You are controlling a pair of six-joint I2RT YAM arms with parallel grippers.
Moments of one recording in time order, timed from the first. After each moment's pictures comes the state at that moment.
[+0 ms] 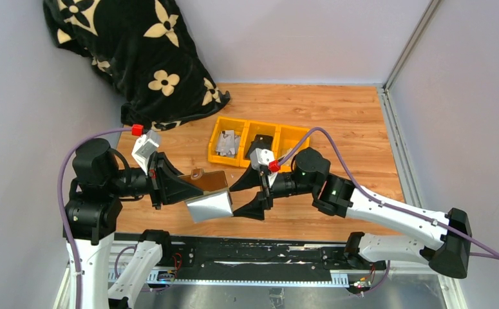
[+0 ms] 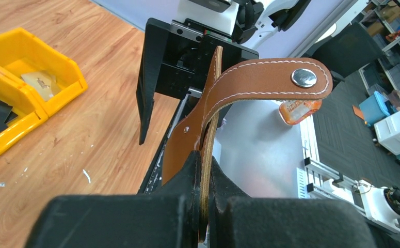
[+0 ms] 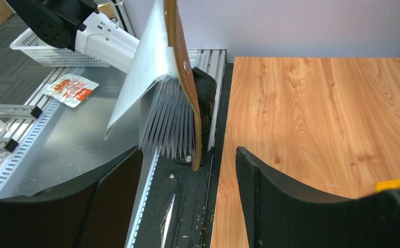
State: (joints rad) left arm -0.07 0.67 1.26 -0.88 1.32 -0.19; right arm 1.10 1.07 0.90 0.15 -0.65 0.07
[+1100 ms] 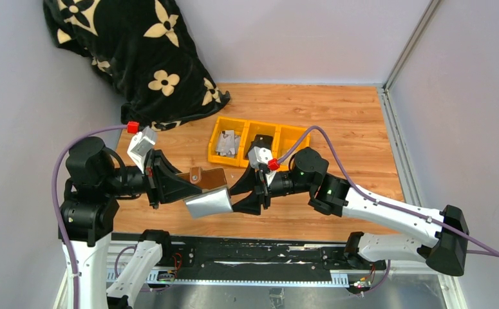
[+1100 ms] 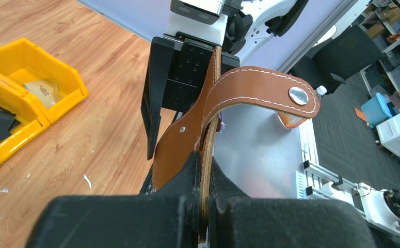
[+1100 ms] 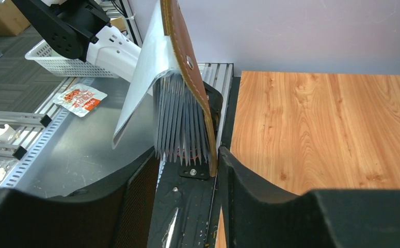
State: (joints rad) left arm -0.07 0.69 1.32 -0.88 1.32 -0.22; right arm 1.10 1.11 0.90 0.26 -0.67 0.11
